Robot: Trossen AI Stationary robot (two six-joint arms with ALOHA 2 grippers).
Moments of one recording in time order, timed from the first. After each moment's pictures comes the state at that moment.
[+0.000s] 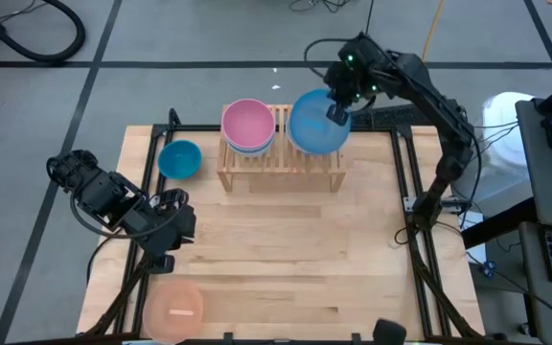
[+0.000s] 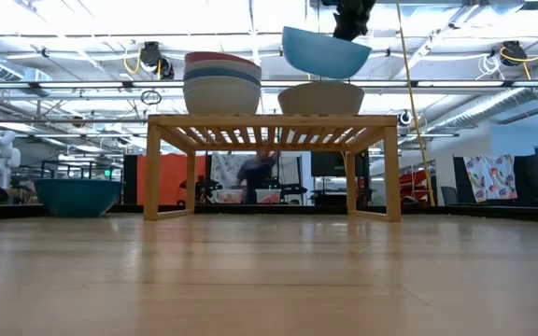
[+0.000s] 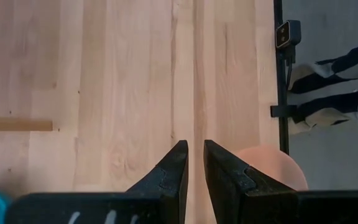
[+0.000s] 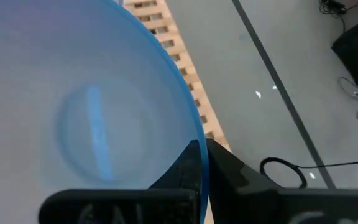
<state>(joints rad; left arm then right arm) -0.59 1.42 1.86 -1.57 -0.17 -0.58 -0.63 1.72 2.18 -1.32 0.03 -0.31</state>
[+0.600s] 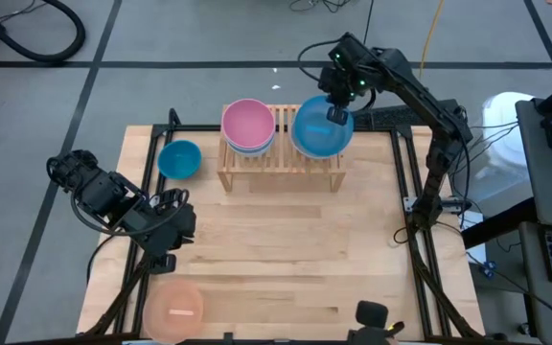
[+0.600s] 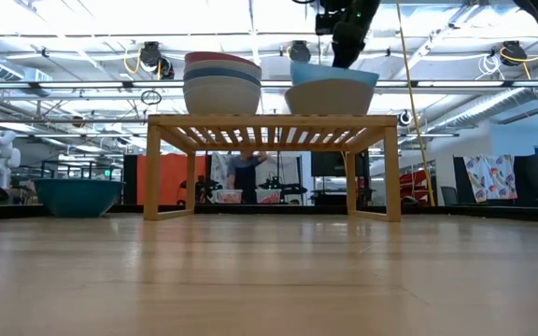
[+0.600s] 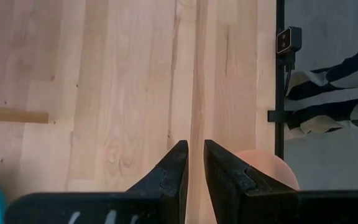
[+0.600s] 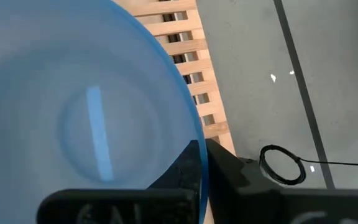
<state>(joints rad) -0.59 1.42 1.86 -1.57 -0.17 -0.64 -0.71 1.83 2.18 -1.37 -0.03 -0.49</state>
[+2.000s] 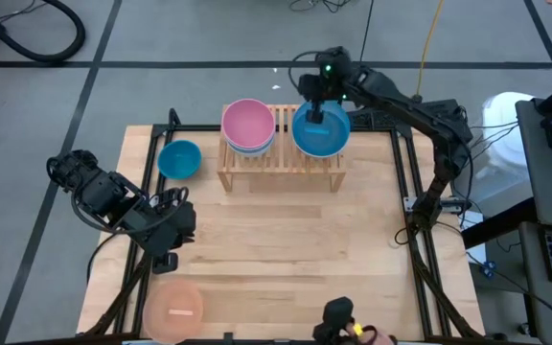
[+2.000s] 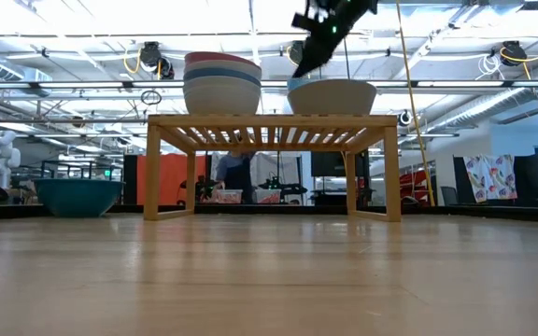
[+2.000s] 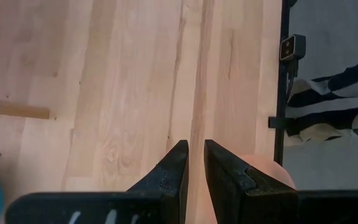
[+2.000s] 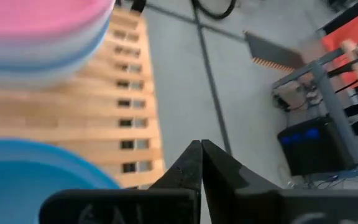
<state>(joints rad) -0.59 1.42 1.86 -1.57 -0.18 -0.68 -0.62 1.74 1.84 -0.72 0.03 -0.67</state>
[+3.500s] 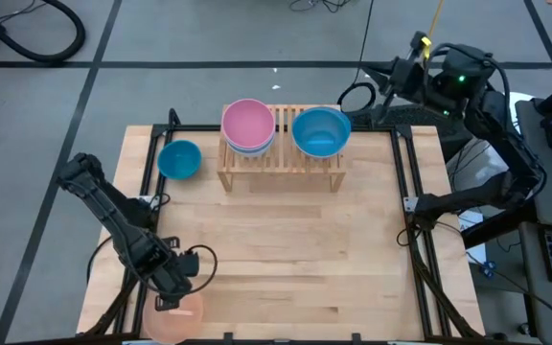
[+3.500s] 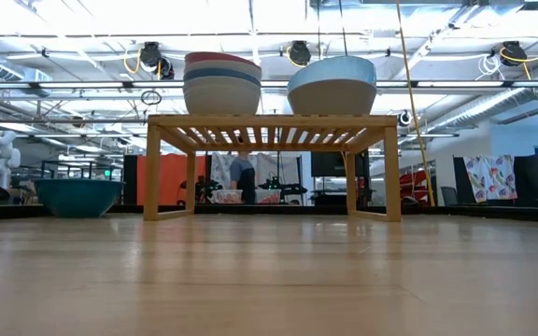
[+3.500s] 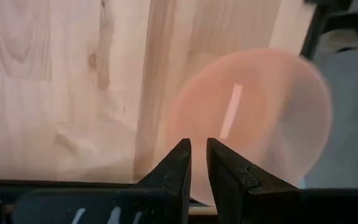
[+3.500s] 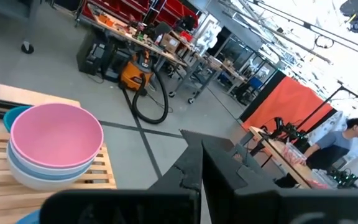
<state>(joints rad) -0.79 1.43 1.21 -1.19 0.12 -0.97 -0.47 1.21 1.83 -0.69 0.13 -0.57</state>
